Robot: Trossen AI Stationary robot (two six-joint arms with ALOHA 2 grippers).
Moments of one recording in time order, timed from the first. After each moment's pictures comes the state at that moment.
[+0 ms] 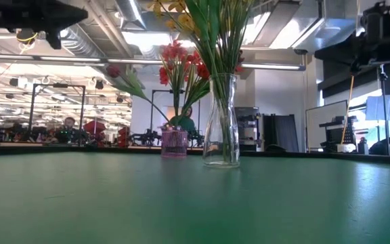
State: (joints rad) left arm 0.44 0.04 0.32 -0.11 0.14 -0.17; right arm -0.44 0.00 0.20 -0.10 -0.01 0.01
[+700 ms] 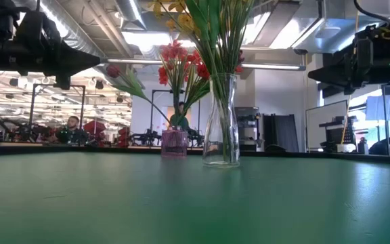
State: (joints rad) left arm 0.44 0.04 0.01 0.12 0.12 -0.24; right arm -0.44 0.00 0.01 0.07 0.00 0.02
